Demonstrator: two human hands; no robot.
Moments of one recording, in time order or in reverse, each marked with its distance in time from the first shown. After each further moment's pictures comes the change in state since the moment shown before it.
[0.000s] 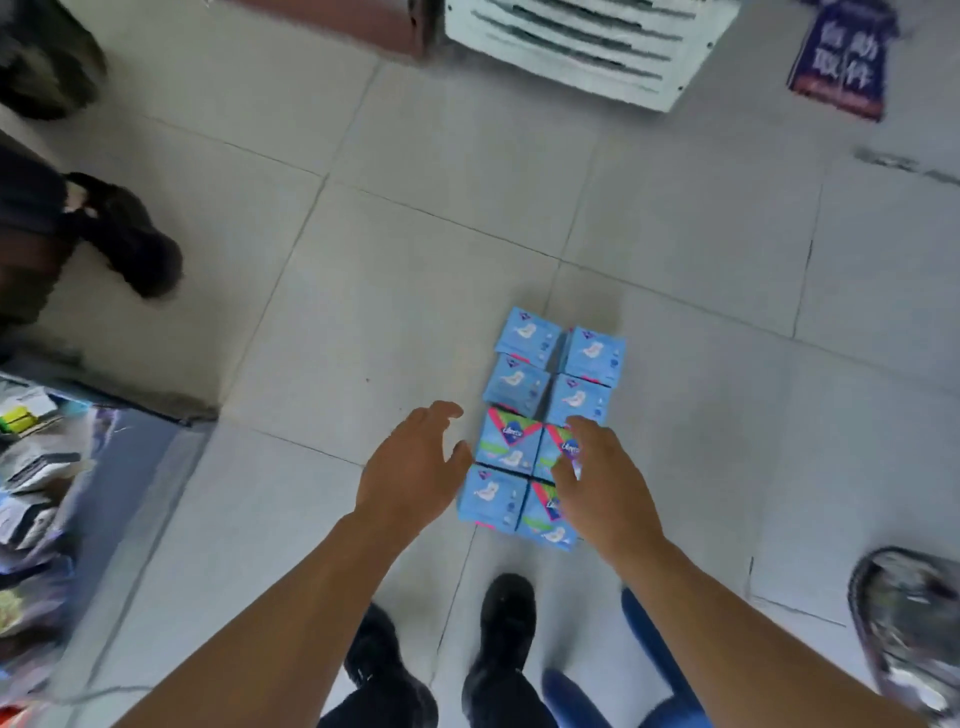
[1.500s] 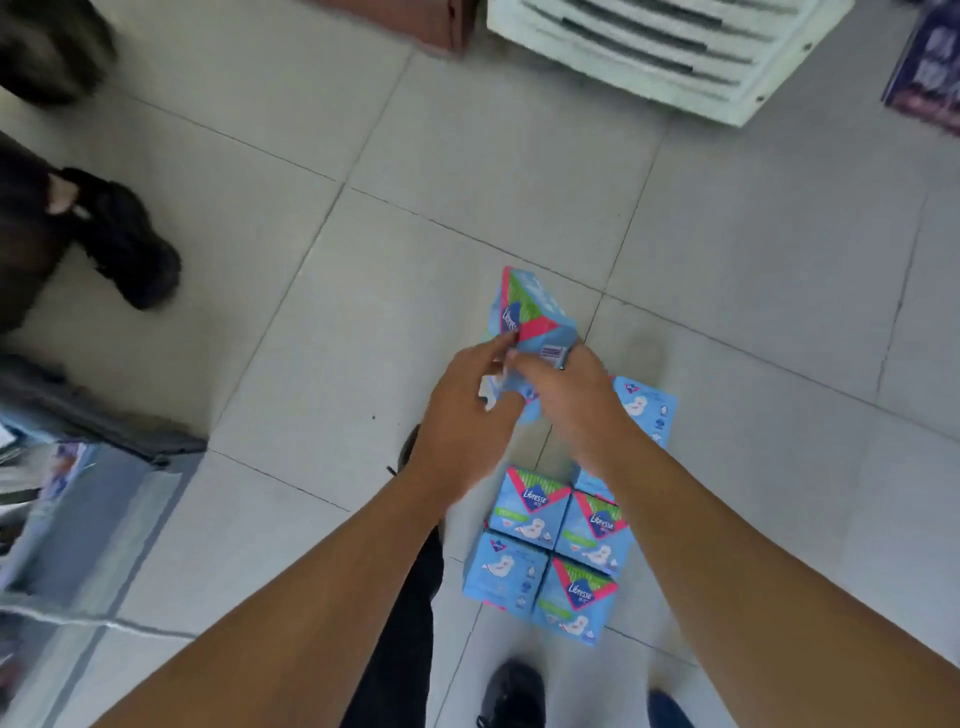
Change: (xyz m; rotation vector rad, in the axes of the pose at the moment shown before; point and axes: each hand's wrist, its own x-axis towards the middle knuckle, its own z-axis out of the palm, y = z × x) left_hand 0.146 0.032 -0.001 -0.701 0.171 0.127; right_hand 0.190 -0.095 0.012 0.833 -0.198 -0.047
